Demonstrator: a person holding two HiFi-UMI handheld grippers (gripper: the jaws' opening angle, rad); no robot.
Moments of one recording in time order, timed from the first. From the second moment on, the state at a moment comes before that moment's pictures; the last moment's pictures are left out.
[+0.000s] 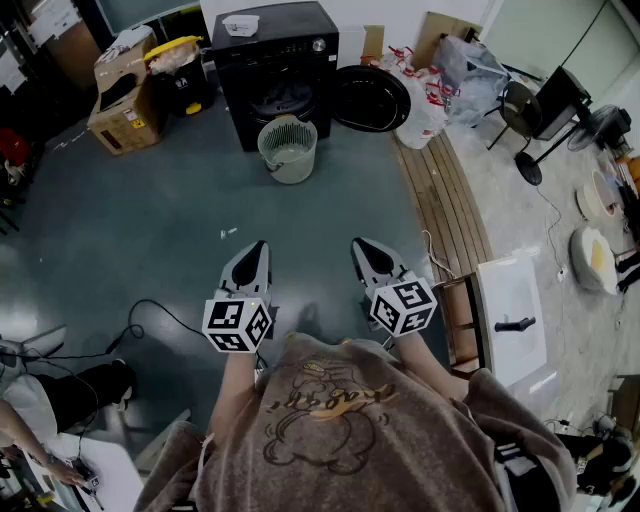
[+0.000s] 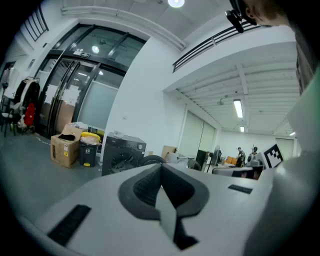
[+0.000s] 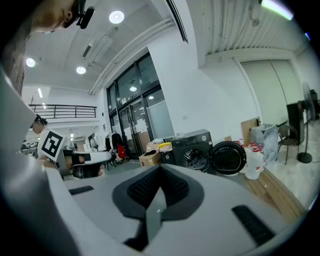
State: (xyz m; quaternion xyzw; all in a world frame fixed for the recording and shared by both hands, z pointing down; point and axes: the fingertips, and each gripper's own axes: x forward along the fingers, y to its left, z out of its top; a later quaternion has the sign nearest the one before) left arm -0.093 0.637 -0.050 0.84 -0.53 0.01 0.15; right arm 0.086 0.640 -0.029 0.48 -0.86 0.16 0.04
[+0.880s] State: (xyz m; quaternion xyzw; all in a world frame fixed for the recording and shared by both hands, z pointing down) left arm -0.147 0.588 -0.022 0.85 -0.50 0.02 0.16; right arm 0.036 0.598 -0.003 0.50 -0.85 0.17 0.05
